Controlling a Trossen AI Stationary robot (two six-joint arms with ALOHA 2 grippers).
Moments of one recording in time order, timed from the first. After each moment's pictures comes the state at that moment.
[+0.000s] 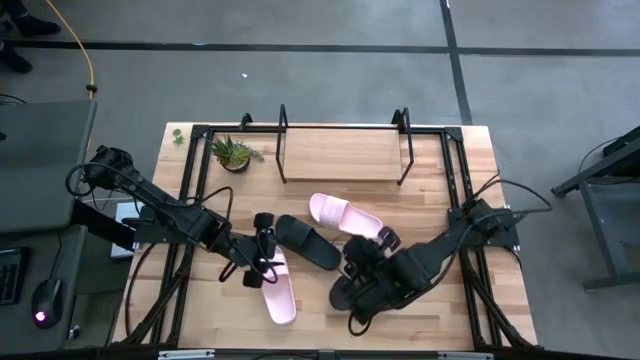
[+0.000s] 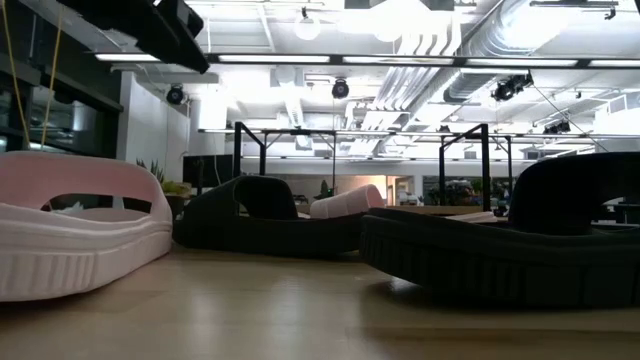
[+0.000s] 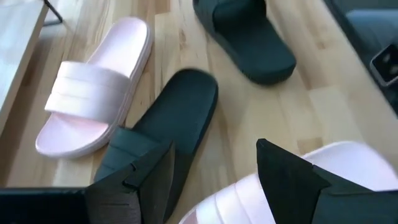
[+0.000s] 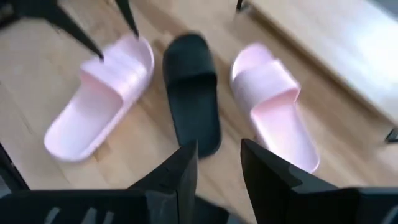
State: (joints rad) left arm -0.39 1.29 0.82 -0.29 -0.36 -0.19; right arm 0.59 2.03 2.24 -1.57 0.66 1.24
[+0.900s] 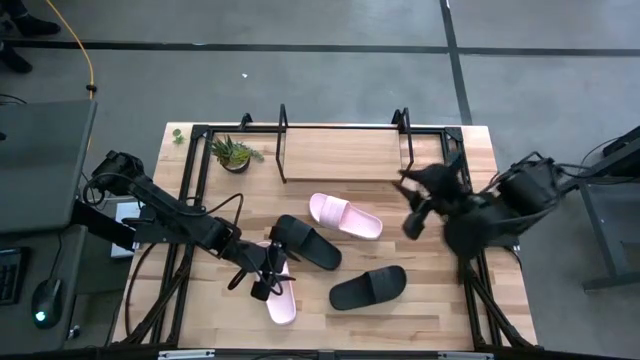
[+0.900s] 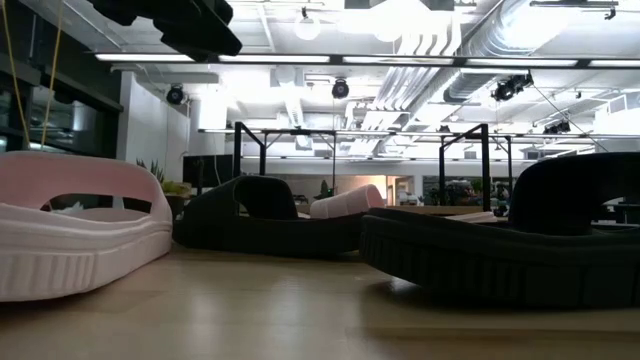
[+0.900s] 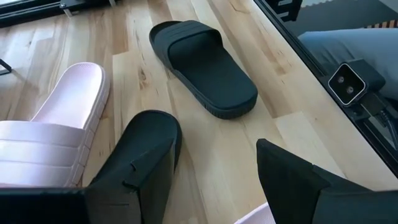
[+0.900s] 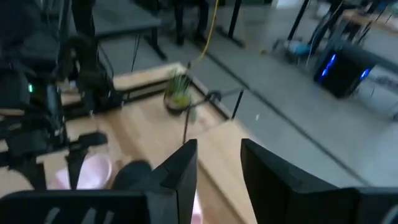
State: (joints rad) left arm -0.39 1.41 0.82 -0.06 -0.25 -0.06; right arm 0.63 1.58 2.24 -1.57 1.09 0.73
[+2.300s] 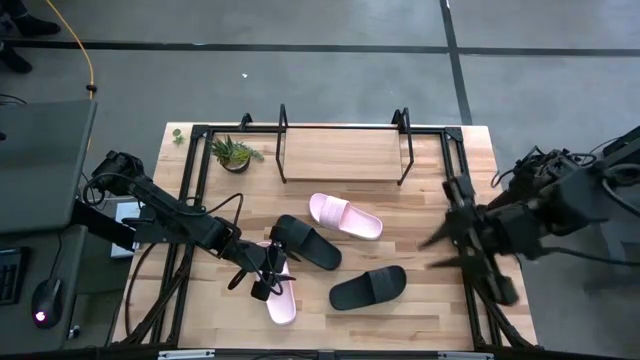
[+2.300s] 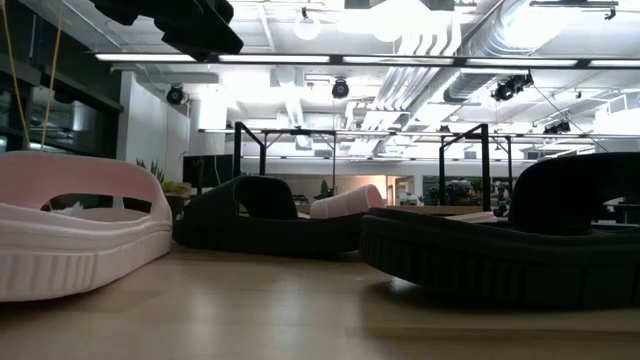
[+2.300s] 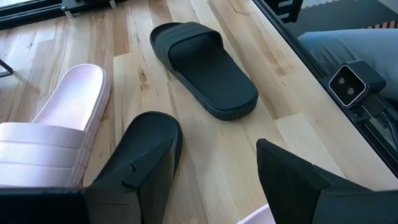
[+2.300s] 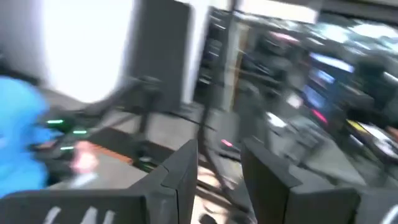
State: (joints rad) left arm -0.39 1.41 0.82 -0.05 -0.25 -0.06; right arm 0.79 1.50 2.24 -0.75 0.39 -0.23
